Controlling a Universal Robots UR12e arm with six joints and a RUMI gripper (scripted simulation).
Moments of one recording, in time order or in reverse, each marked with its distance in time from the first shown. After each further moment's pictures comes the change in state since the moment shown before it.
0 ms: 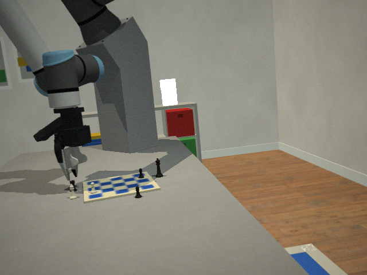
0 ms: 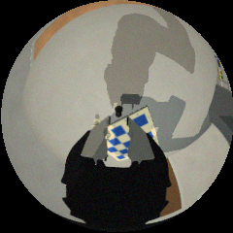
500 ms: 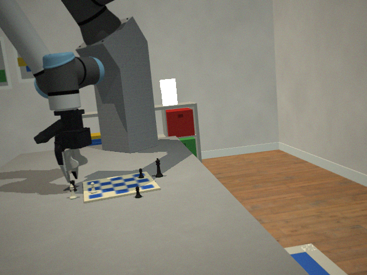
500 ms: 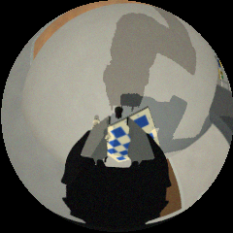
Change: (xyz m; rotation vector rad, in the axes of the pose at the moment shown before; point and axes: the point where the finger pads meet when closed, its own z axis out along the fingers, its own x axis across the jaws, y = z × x) arm 0.000 0.000 0.007 0.000 0.000 0.000
